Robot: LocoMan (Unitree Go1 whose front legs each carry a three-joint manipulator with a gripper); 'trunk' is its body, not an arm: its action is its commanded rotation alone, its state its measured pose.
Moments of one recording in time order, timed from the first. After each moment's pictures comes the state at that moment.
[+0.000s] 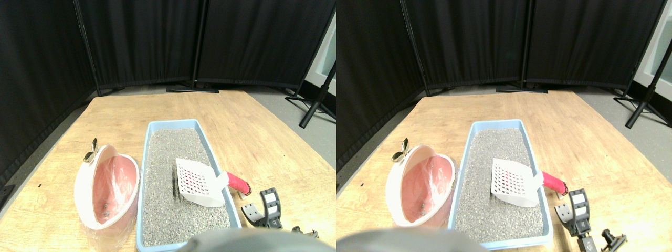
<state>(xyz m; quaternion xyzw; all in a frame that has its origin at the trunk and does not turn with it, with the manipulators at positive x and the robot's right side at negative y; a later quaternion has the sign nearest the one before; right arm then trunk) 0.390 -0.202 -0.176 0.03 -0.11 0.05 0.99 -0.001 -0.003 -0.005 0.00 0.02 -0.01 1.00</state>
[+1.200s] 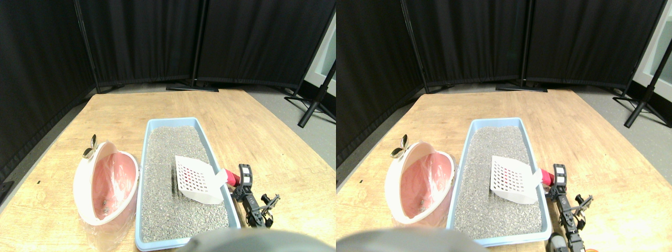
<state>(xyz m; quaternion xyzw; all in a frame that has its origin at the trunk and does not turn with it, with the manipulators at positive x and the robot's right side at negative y) 0.459 -0.198 -0.212 0.14 -0.01 0.04 0.99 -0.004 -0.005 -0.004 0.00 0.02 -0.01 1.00</state>
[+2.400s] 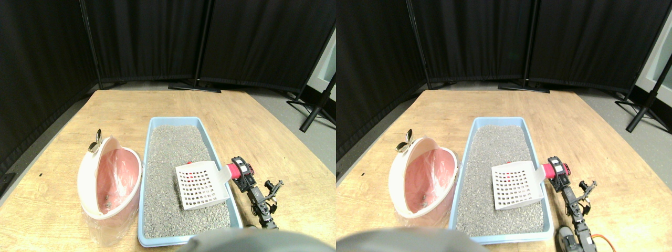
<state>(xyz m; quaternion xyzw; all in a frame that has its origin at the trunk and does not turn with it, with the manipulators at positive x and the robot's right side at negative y) 0.466 -0.206 -0.191 0.08 -0.08 0.13 0.99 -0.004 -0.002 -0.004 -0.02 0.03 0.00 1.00</state>
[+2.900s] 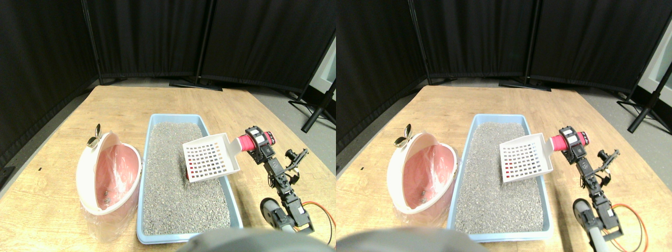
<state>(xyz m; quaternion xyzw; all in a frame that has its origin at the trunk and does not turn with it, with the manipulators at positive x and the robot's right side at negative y) 0.484 -0.216 -0.109 -0.04 -0.15 0.14 0.98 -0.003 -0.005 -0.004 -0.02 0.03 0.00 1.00</state>
